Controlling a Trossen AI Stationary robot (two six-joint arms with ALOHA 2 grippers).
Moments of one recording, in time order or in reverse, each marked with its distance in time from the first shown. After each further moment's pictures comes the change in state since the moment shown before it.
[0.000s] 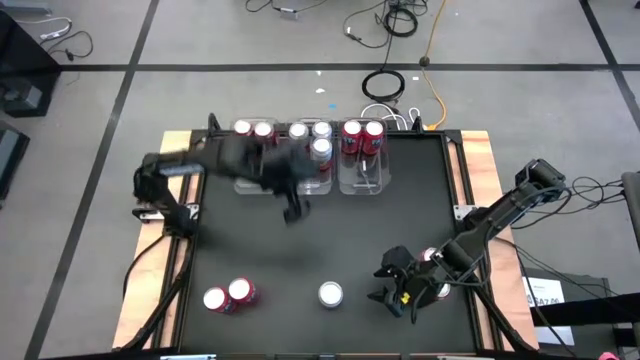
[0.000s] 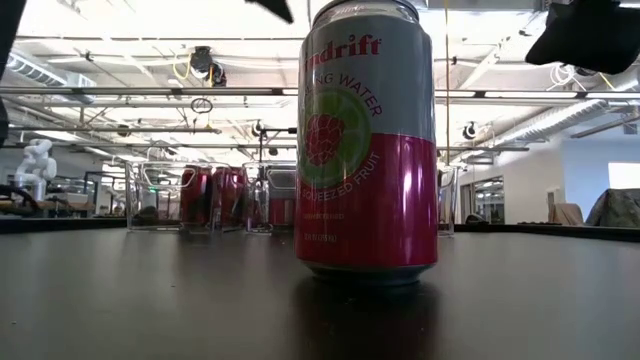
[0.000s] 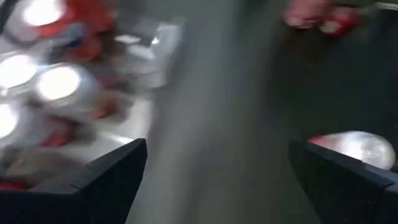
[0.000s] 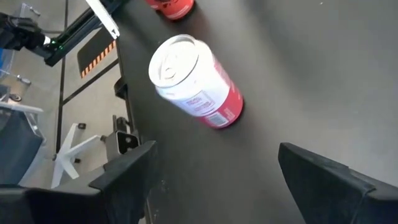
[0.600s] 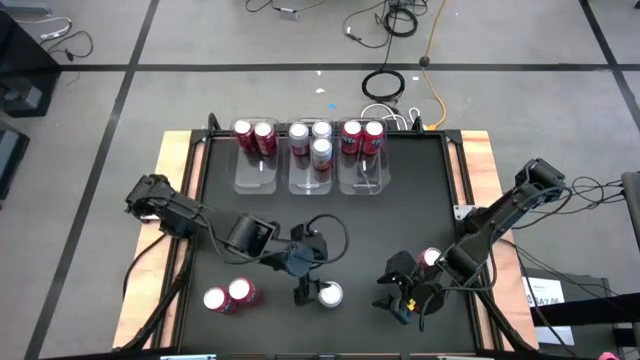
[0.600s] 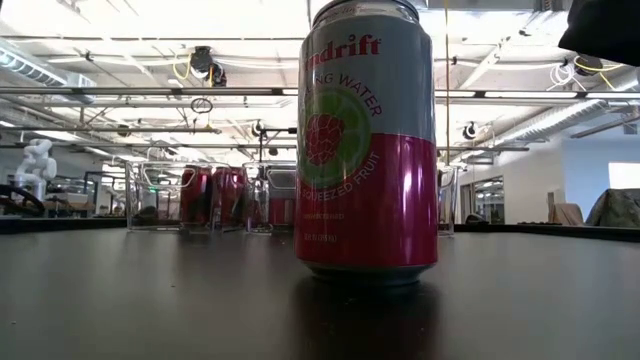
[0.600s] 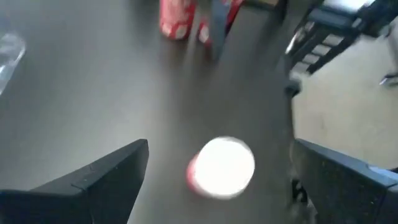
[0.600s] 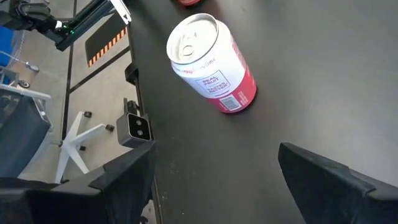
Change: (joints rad) left arm -0.395 0.009 -0.374 0.590 -0.071 -0.257; right arm 0.048 0.000 0.000 0.002 -0.002 0.000
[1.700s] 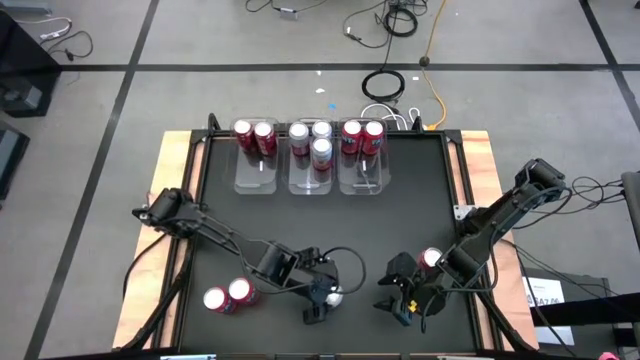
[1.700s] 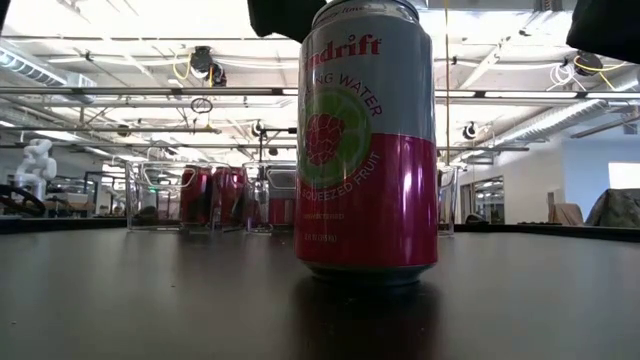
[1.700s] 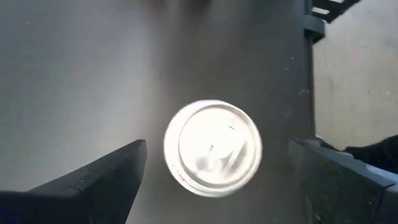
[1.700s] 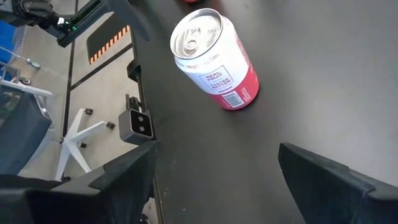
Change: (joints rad) left arm -0.047 0.196 -0.018 0.048 0.051 -0.037; right arm 0.012 0.000 0.000 0.000 0.000 -0.001
